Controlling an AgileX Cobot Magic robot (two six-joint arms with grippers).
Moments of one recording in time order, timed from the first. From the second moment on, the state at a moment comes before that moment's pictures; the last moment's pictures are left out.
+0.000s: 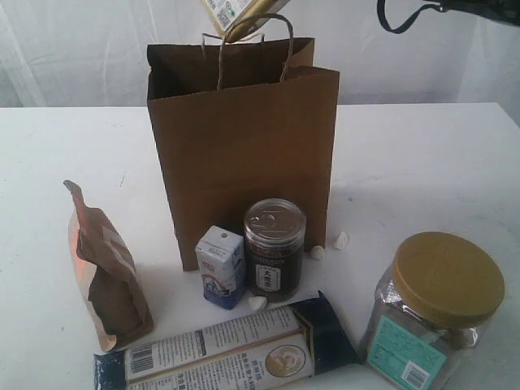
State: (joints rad) left arm -0.05 0.00 0.02 -0.06 0.51 0.08; right arm 0.46 1.47 -1.29 1.71 0.31 -1.84
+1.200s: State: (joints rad) left arm -0.05 0.00 0.02 -0.06 0.51 0.08; right arm 0.46 1.52 -1.29 1.15 0.24 -1.46
